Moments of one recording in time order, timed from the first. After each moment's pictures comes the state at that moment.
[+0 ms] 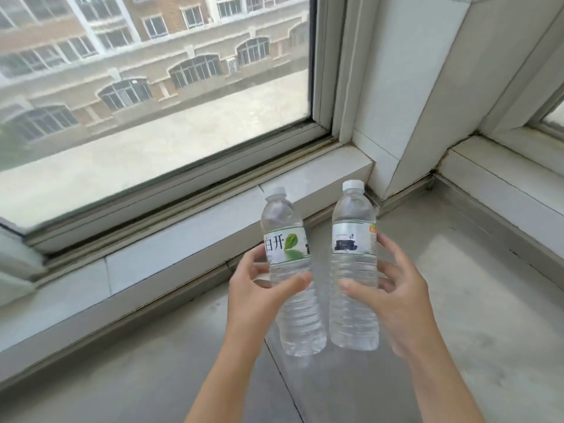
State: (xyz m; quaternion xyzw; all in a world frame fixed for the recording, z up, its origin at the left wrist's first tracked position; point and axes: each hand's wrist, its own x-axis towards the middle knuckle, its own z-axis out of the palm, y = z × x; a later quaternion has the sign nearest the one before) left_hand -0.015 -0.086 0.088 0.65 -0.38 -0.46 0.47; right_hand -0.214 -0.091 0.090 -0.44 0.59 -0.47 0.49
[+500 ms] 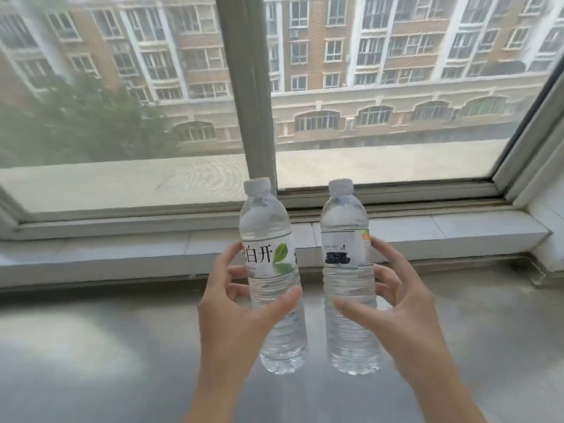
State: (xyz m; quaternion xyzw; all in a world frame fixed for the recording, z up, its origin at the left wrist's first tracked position) left_hand 0.200 0.186 0.183 0.69 -0.33 -0.15 0.63; right_hand 0.024 0.080 0.189 -0.65 0.37 -0.40 0.53
